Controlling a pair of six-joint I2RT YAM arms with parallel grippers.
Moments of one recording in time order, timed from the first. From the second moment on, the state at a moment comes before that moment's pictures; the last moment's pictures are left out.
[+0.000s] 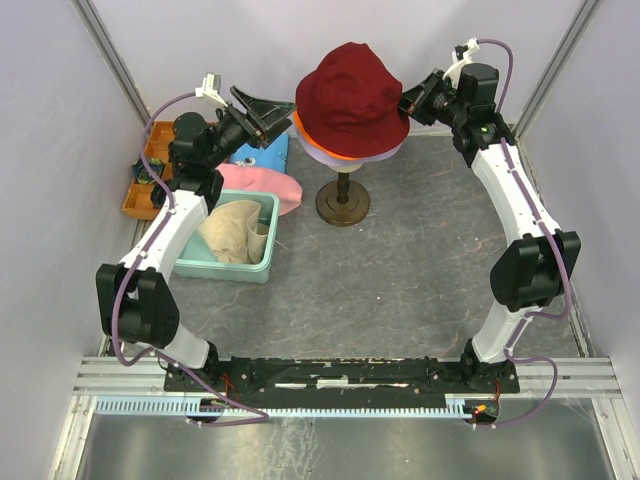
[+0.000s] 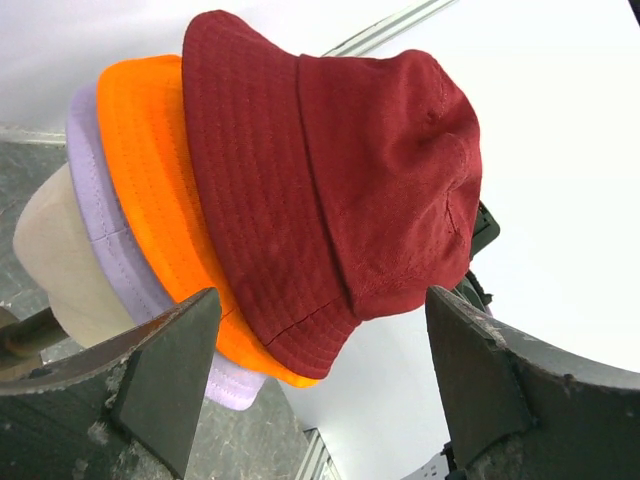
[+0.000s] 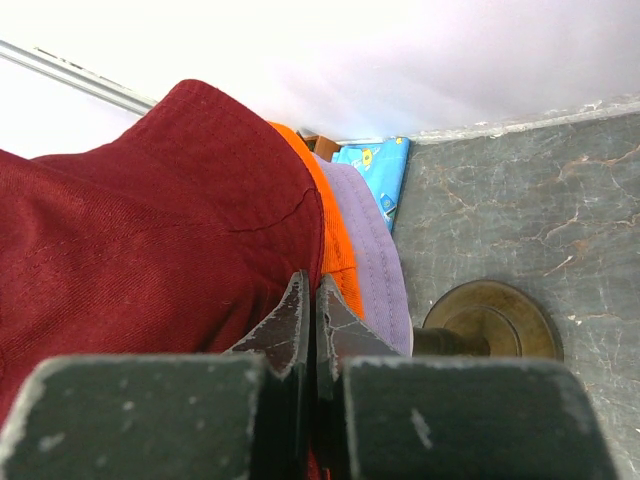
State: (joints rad) left arm -0.17 1.53 1.31 0.43 0.63 -1.19; right arm 0.16 1.80 1.81 -0.23 -0.41 0.76
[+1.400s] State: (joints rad) left arm -0.22 1.69 1.36 0.66 0.63 -1.34; right arm 0.16 1.80 1.81 -0.24 -0.39 0.76
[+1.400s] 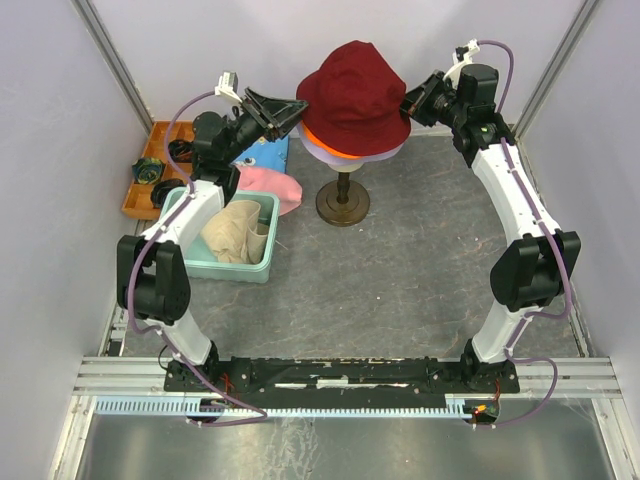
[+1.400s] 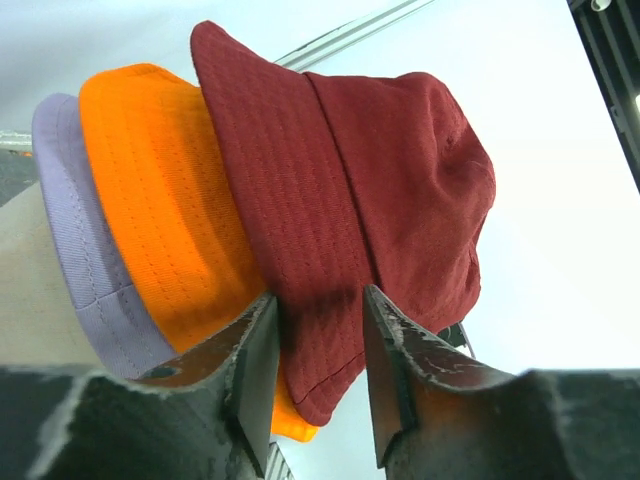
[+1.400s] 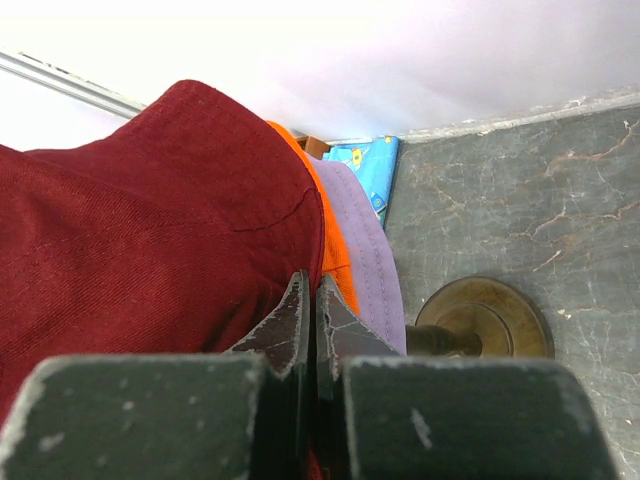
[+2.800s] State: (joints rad) left arm -0.22 1.76 1.20 1.02 0.56 -1.42; right arm 0.06 1.80 1.59 0.20 -0.72 1.22
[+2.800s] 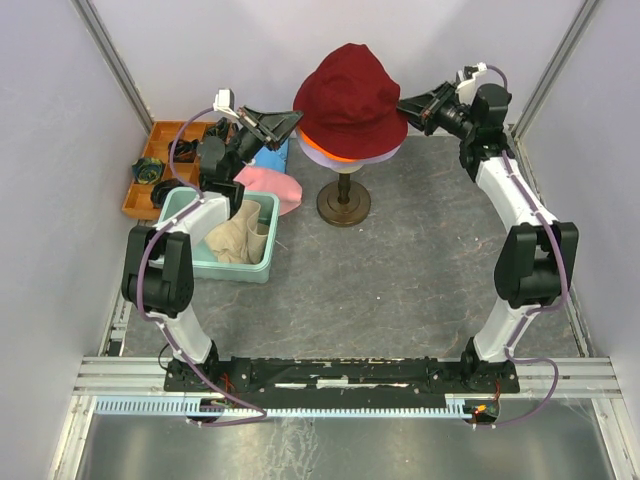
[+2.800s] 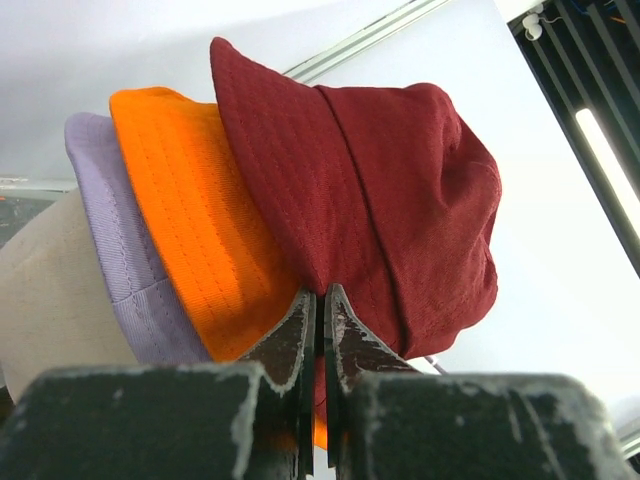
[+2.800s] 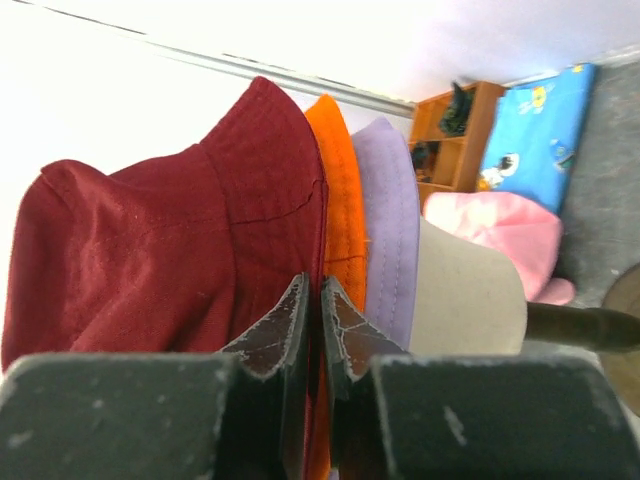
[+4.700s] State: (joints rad) left arm -0.26 1.84 1.18 1.12 0.53 -1.41; right arm -0.07 1.82 1.36 0.83 -0.85 1.79
